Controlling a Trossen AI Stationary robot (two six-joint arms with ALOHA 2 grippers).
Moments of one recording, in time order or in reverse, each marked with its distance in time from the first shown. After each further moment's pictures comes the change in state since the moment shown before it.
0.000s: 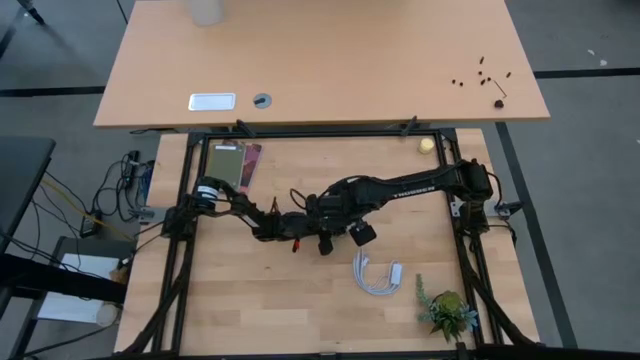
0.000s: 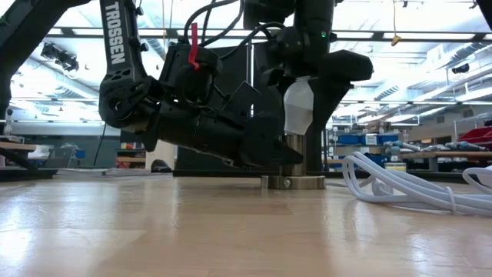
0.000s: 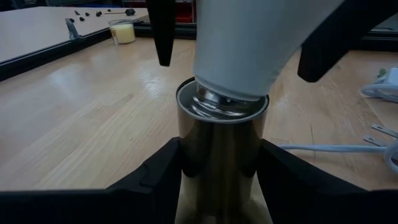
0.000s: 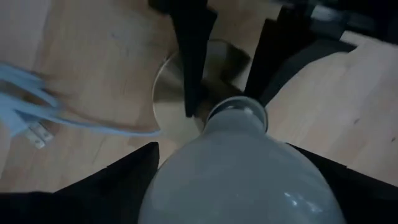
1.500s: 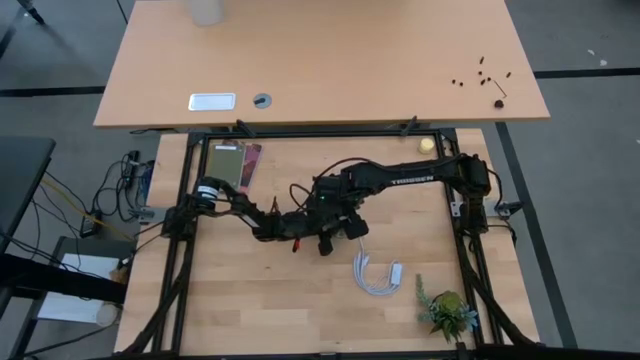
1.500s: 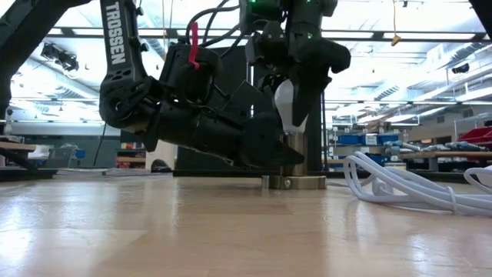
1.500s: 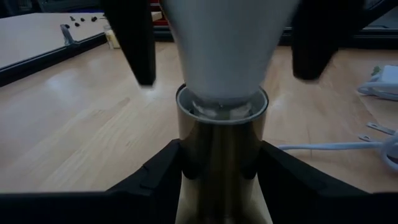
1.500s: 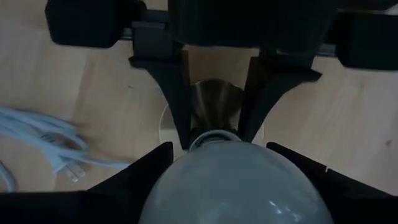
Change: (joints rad) left arm -0.002 0.000 0.001 0.004 0.016 0.026; right arm -0.093 -0.001 0.024 0.059 -0.223 0.038
